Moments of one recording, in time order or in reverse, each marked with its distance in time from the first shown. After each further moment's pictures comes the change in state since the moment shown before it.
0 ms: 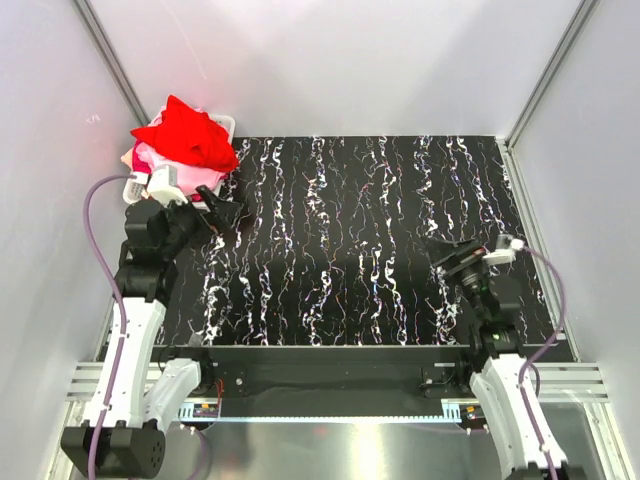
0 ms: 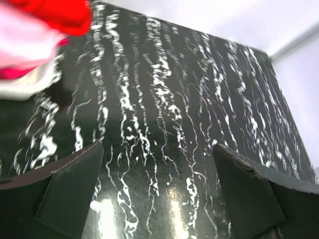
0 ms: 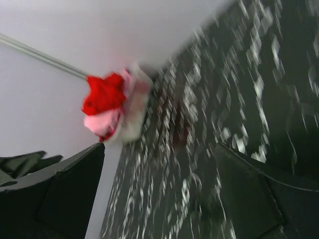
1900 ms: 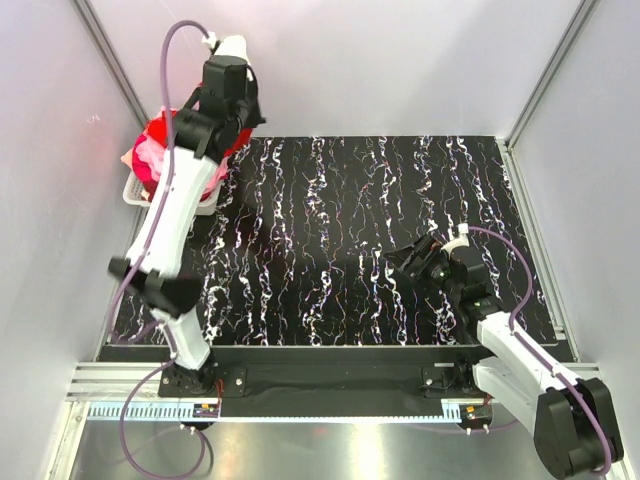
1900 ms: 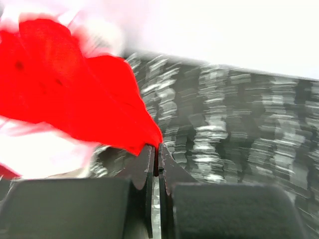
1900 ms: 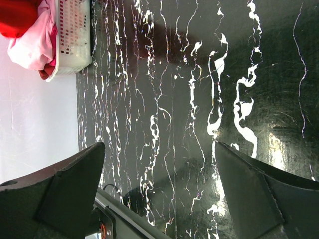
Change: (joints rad) left arm -0.308 1.023 1.400 -0.578 -0.634 0.124; right arm 0.241 0.487 0.095 -0.110 -0.016 -0.053
